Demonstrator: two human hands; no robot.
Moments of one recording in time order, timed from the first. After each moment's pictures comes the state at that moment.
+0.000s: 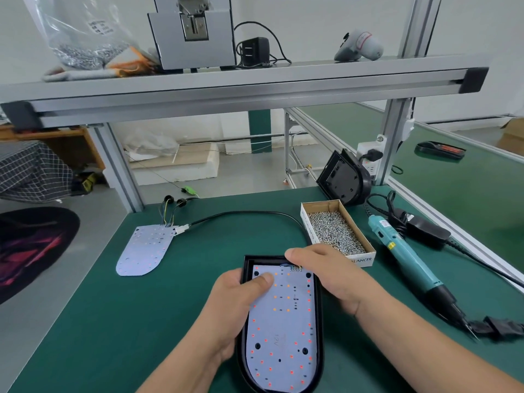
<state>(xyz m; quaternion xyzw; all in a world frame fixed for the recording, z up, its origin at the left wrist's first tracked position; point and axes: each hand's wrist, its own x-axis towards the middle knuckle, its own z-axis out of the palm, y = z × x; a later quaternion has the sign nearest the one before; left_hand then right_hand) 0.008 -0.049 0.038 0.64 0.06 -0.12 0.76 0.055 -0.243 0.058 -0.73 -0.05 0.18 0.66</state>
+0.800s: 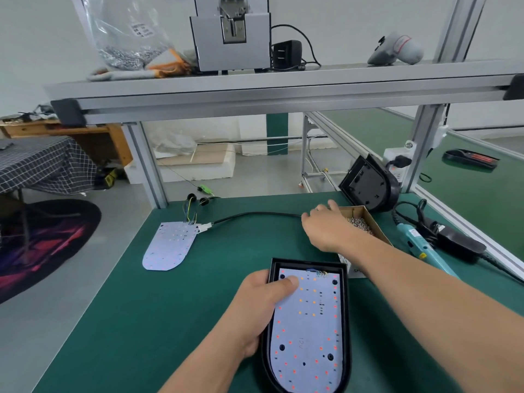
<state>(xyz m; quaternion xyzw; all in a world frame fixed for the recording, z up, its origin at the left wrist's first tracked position) 0.015 -0.042 0.030 0.63 0.07 -0.15 0.76 0.205 -0.213 0.046 -0.96 -0.20 0.00 -0.18</state>
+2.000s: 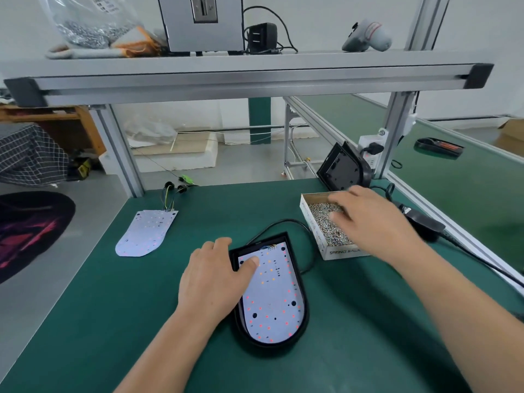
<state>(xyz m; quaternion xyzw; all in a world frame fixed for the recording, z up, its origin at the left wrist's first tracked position) 0.023 -0.025 0.031 0.97 0.11 0.07 0.23 0.105 -0.317 0.082 -0.96 -0.17 -0.18 0.10</state>
